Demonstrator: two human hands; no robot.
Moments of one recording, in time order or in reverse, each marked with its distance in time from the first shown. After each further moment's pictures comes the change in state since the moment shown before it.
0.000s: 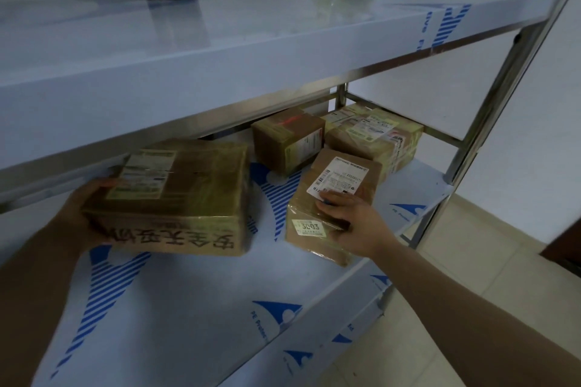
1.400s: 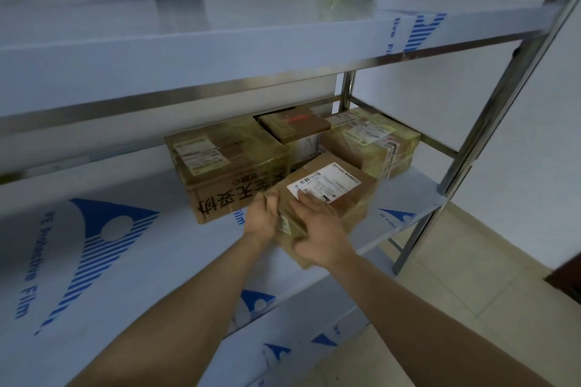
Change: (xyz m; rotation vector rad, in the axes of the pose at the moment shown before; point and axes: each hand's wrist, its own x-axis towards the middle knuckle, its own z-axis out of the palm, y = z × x) left_hand -0.042 -0.117 0.255 0.537 0.153 0.177; right_hand -0.007 -0.037 0.004 -0.016 -0.110 -0.001
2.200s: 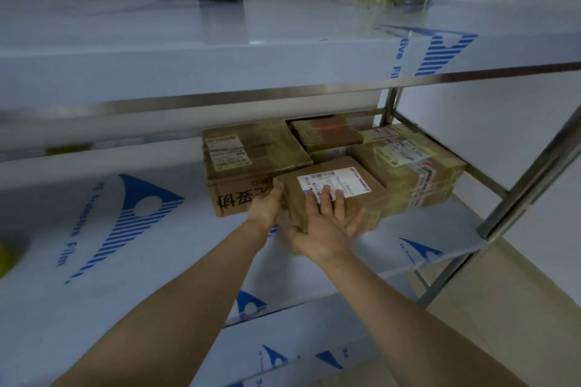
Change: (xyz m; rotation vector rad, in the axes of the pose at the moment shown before) left_hand 0.013 0.023 -0.001 -0.398 0.118 -0.327; right_hand 0.037 0.019 0.004 -0.151 -0.053 0.144
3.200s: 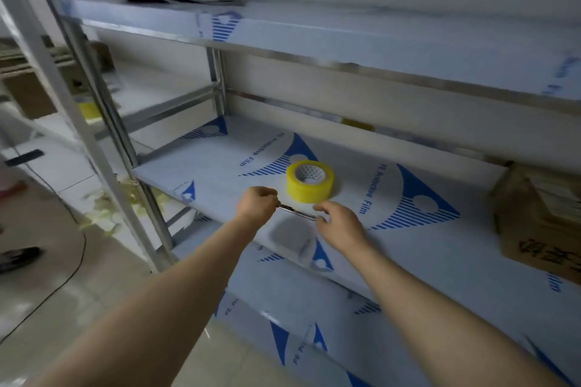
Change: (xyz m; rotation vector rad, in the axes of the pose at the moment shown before) left_hand -0.172 -0.061 -0.482 0.144 0.746 0.028; right_hand -0.117 -0.399 0.126 0.320 -0.315 -0.771
